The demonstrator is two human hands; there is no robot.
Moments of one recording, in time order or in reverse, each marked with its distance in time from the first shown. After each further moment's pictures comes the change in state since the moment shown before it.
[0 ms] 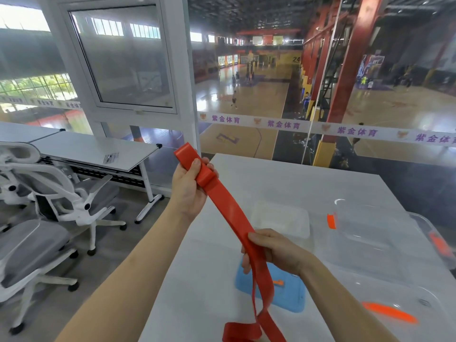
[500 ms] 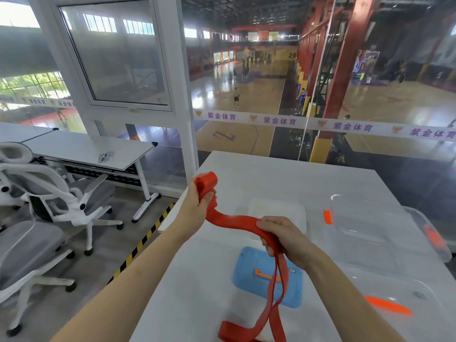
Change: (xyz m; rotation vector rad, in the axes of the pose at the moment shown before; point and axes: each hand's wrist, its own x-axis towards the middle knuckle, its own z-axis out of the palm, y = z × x) left_hand -0.017 -0.040 -0.051 1.046 -0.083 0.110; right_hand -0.010 -0.010 -0.016 -0.039 0.361 -0.022
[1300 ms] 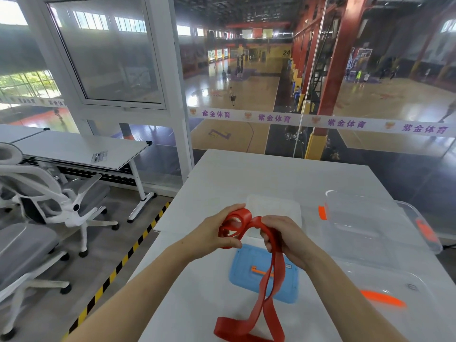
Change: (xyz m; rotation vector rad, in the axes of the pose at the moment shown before) left_hand -0.035 -0.019 0.030 0.312 -0.562 0.025; right_hand -0.010 0.004 -0.008 0.083 0.086 0.022
